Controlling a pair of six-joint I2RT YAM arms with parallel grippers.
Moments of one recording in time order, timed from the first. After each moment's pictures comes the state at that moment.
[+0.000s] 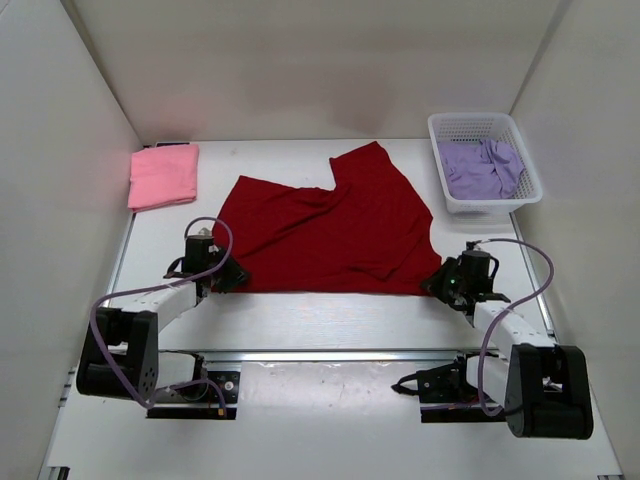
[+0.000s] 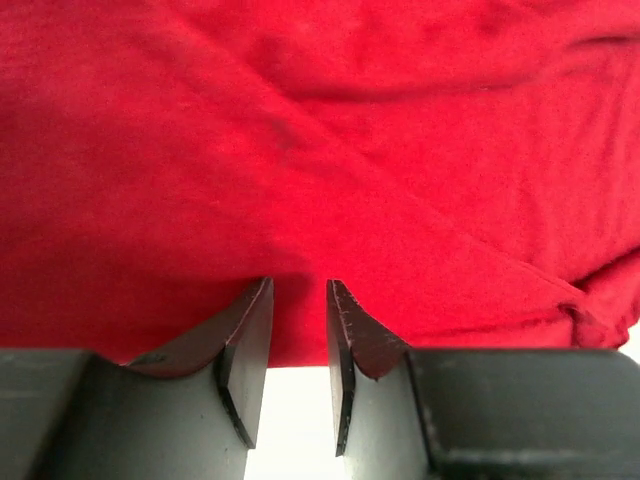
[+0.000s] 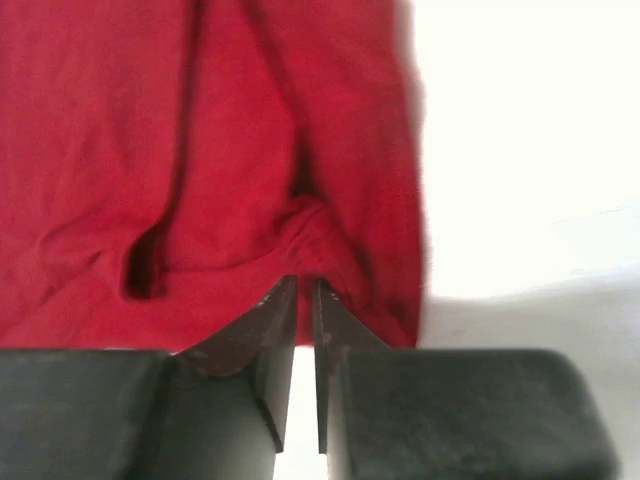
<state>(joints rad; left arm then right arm) -0.12 1.28 0.45 -0.04 0.18 -0.78 -0.03 1.07 0.28 0.01 -0.23 0.64</state>
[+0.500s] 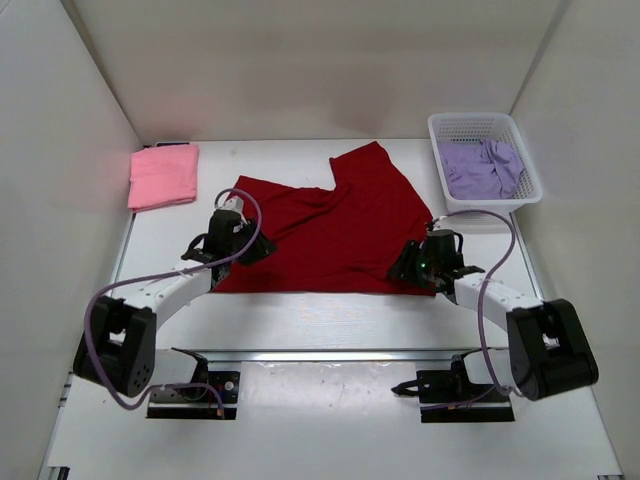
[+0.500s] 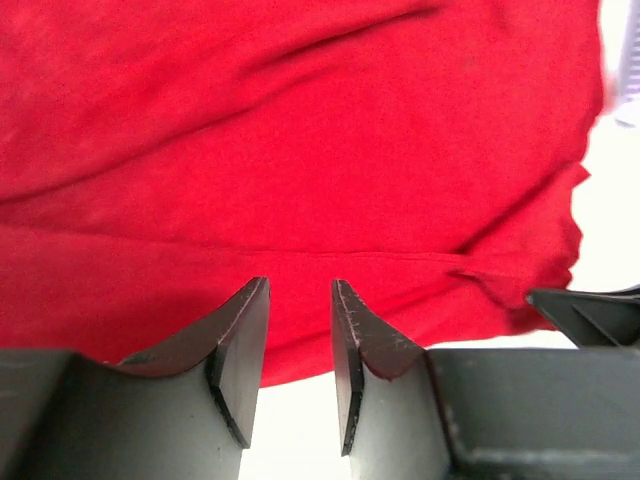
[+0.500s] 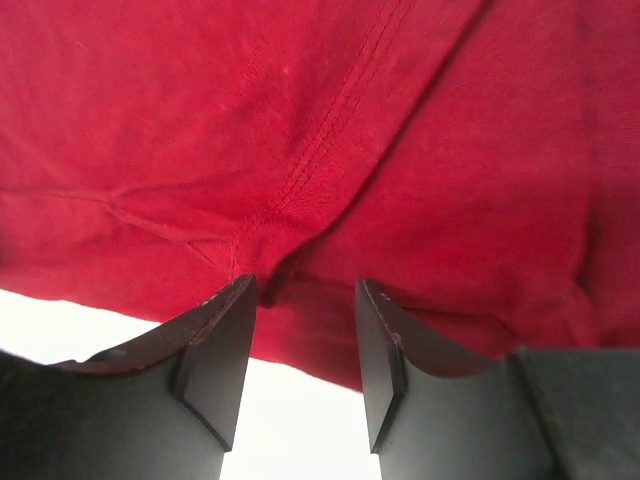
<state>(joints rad) -0.35 1.29 0.67 -0.02 0.11 -0.72 0.24 1.24 0.47 0.01 -0.20 0.60</state>
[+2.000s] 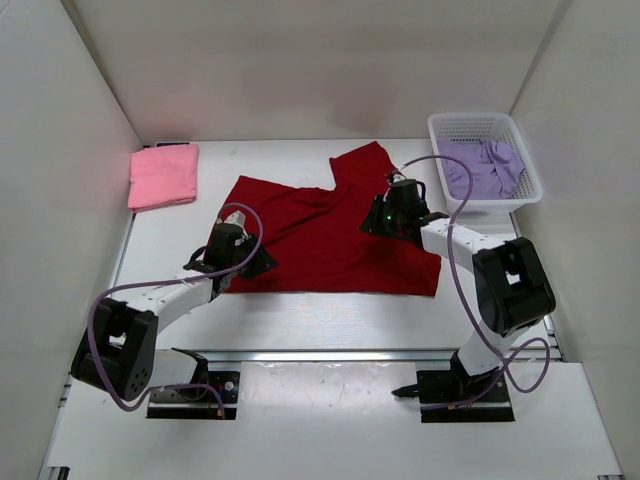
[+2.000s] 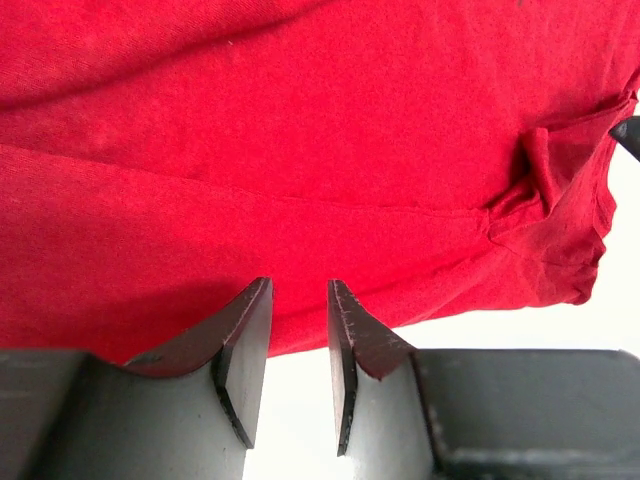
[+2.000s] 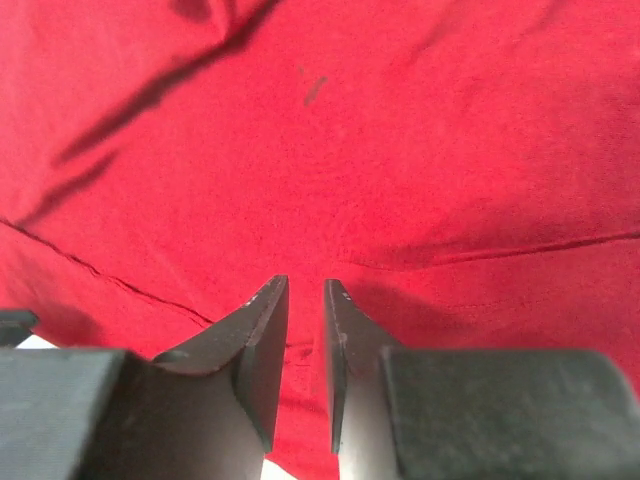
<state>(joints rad) -0.36 1.30 0.56 0.02 0.14 -0.76 0.37 1.69 1.00 -0.01 -0.21 0.53</state>
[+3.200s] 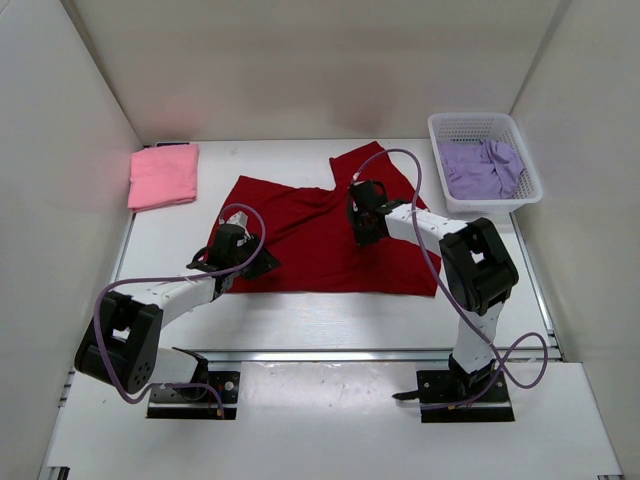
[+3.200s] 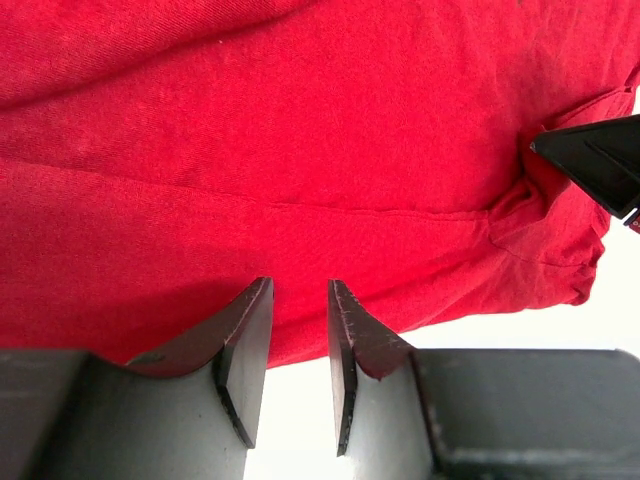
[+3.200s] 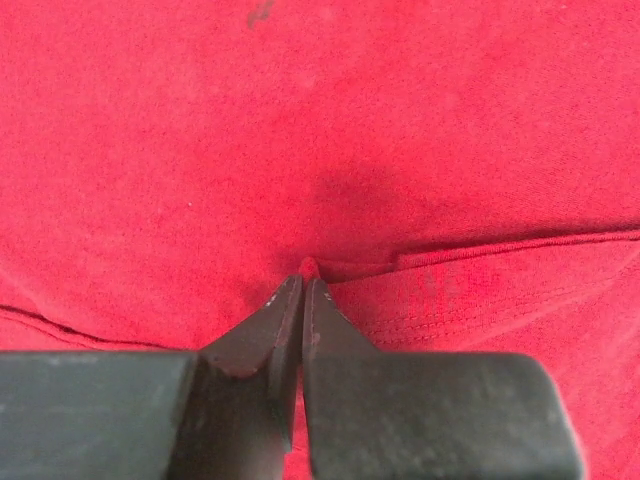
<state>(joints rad) -0.37 1.34 0.55 0.08 0.15 -0.77 0.53 1.90 1.28 -0.40 0.08 0.25</state>
